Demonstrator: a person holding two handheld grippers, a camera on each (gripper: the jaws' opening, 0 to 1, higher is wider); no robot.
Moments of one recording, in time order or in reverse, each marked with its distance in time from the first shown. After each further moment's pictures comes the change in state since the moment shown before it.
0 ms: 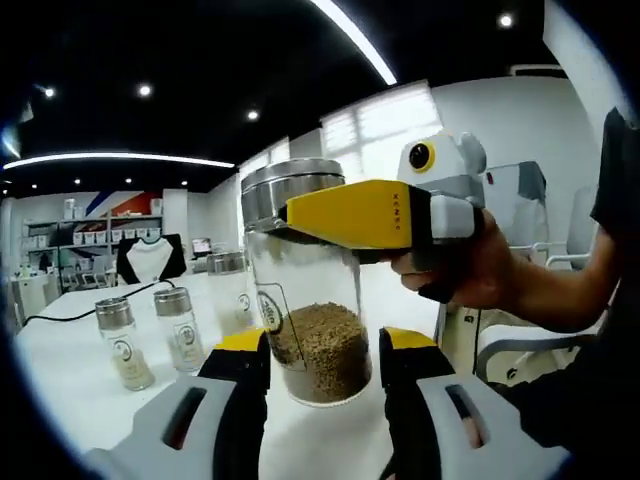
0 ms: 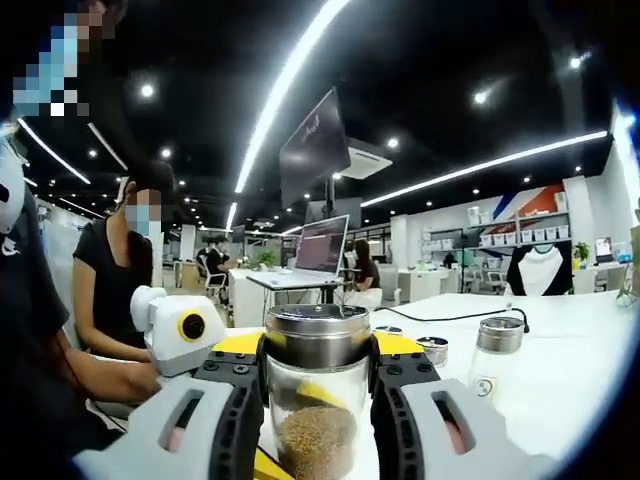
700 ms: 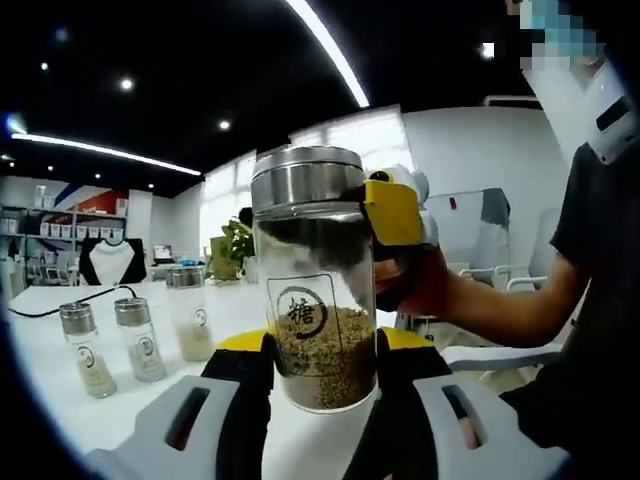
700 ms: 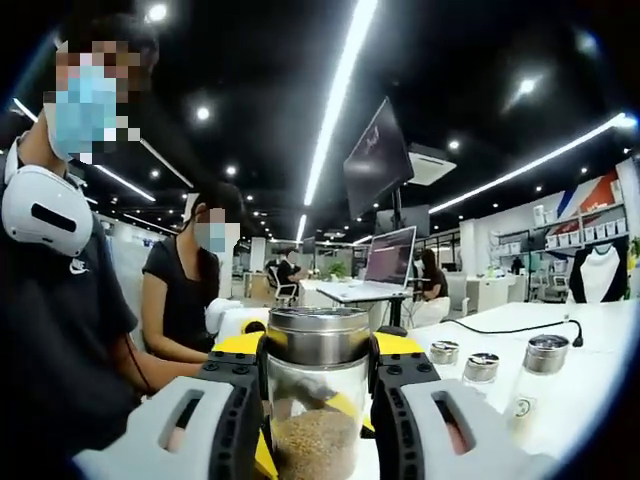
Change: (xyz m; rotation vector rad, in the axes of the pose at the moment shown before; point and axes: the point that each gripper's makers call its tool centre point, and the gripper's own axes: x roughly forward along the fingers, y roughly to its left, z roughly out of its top) left arm 0.001 -0.025 0.012 -0.062 -0.056 -0.139; right arm -0.017 0.031 0.015 0.042 -0.048 0.280
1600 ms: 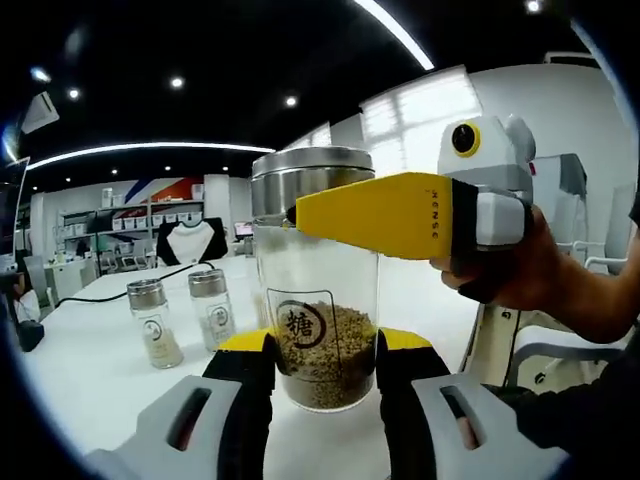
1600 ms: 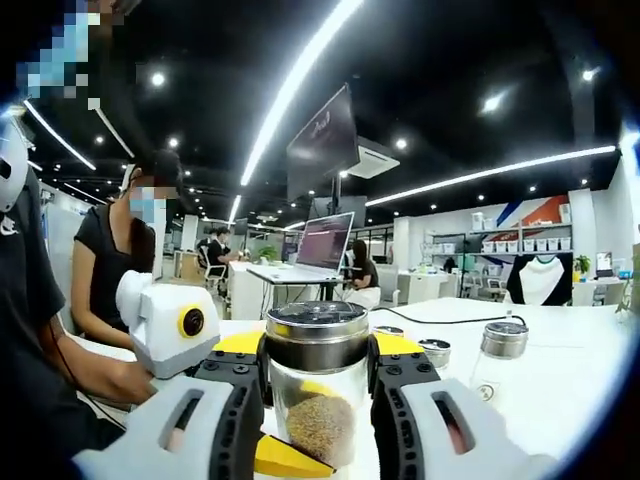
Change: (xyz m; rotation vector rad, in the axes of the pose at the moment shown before) left arm -0.008 0.055 -0.025 0.039 0.135 0.412; right arm 0.019 -0.044 -0.026 -0.072 0.073 -0.344
